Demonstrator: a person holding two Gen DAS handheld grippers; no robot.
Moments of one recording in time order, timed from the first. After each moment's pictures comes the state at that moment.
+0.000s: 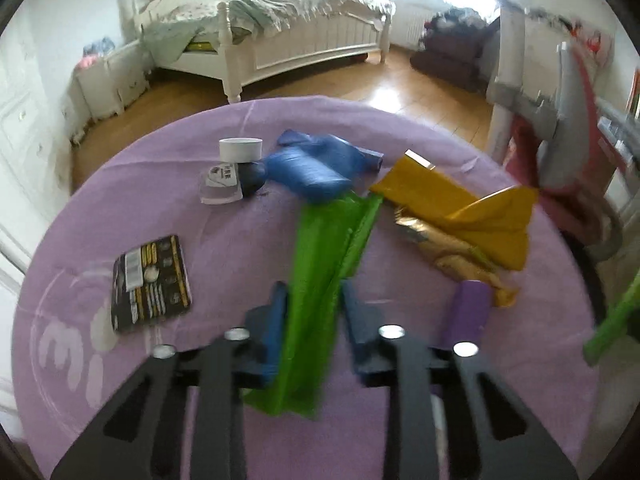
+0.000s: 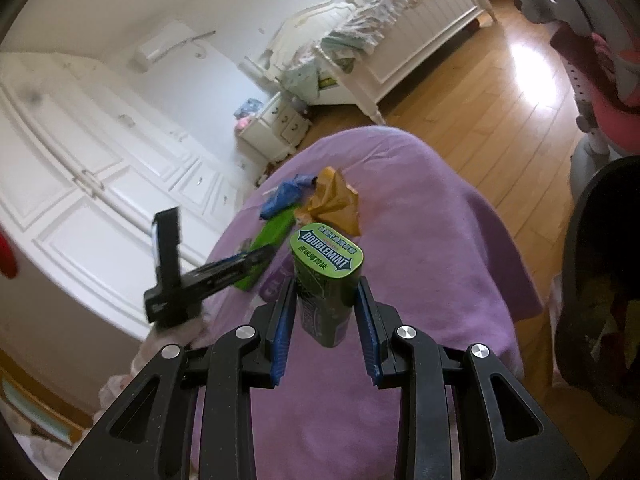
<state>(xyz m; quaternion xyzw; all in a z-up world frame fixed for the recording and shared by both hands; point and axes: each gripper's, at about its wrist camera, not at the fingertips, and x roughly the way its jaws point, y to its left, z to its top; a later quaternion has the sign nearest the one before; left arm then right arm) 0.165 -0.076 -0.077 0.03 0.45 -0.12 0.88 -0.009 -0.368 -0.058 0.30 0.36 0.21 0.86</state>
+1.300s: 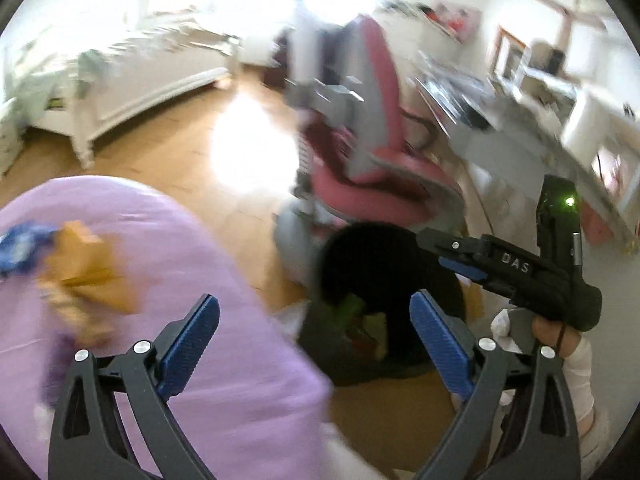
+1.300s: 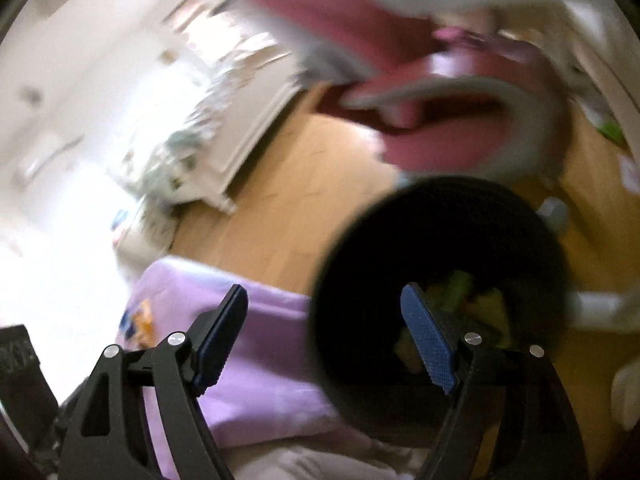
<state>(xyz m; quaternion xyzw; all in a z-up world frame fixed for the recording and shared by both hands) 0.070 -0.275 -0.040 0.04 0.39 -0.34 0.86 -0.034 -0.525 -0.084 0.34 0.33 -0.03 0.88</state>
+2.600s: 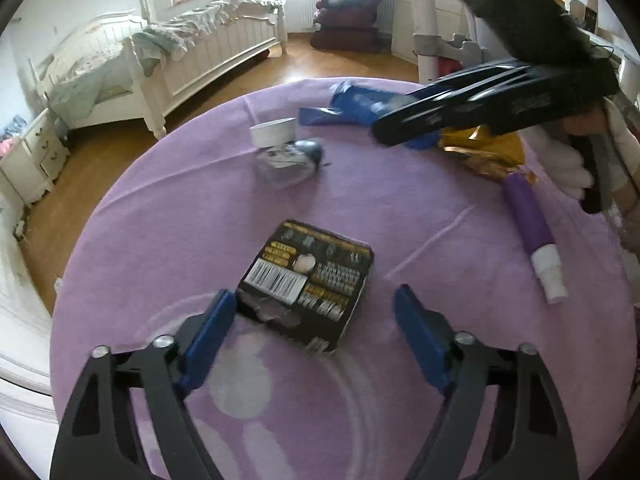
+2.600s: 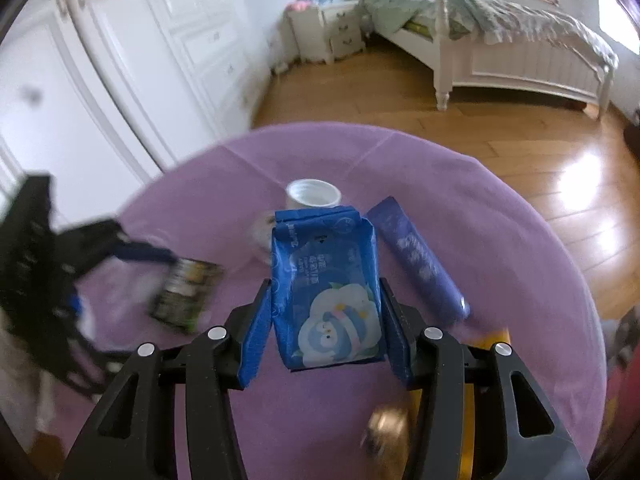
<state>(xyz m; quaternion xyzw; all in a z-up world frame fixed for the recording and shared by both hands) 0.188 0.012 -0.101 0.17 0.42 -0.29 0.84 0.209 -0.148 -0.062 0.00 0.45 0.30 0.84</state>
